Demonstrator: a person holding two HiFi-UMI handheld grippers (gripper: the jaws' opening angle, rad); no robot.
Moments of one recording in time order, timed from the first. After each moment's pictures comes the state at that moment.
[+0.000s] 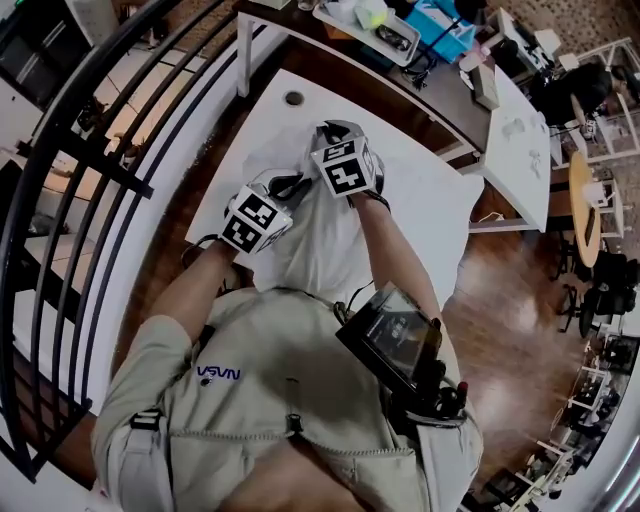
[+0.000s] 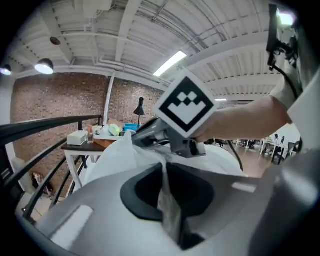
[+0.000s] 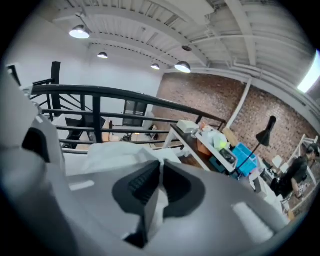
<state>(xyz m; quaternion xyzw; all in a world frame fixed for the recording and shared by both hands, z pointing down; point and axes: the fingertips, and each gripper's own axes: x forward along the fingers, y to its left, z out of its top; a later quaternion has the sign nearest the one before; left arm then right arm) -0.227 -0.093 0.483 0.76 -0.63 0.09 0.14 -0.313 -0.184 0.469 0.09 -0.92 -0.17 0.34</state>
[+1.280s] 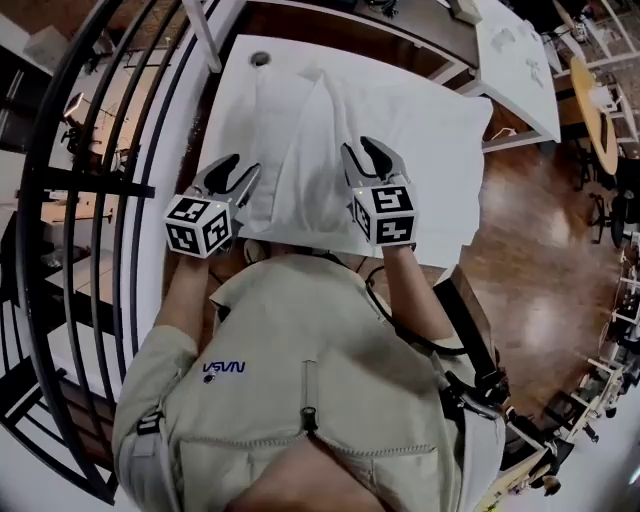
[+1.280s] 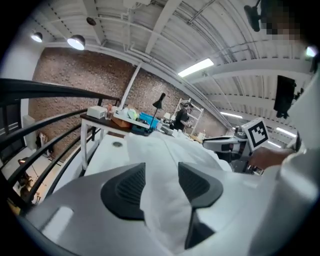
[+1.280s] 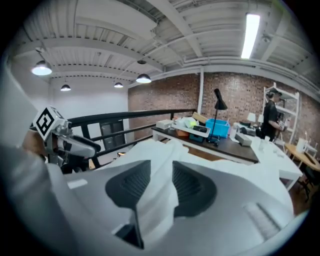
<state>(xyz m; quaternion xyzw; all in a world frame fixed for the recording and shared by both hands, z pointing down) -0.263 -0.015 0.505 0.71 -0.65 0.00 0.27 -0.132 -0.146 0.457 0.24 -0.94 0.01 0.25</state>
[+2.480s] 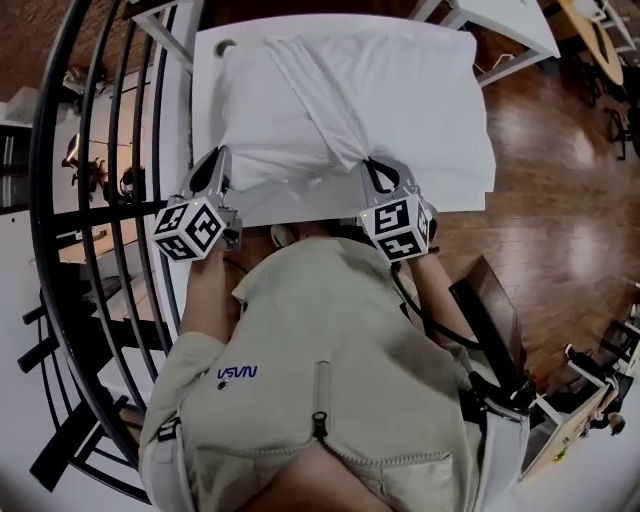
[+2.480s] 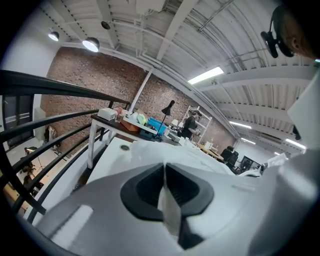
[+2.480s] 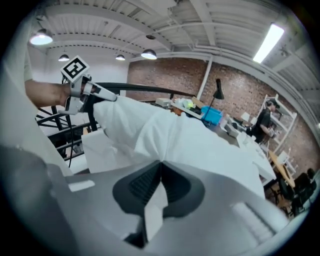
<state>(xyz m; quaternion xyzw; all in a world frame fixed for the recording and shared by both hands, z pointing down) -0.293 -0.009 0.495 0.67 -0.69 -0.05 0.29 -0.049 -0.078 0.519 0.26 -0.89 -0.03 0.39</state>
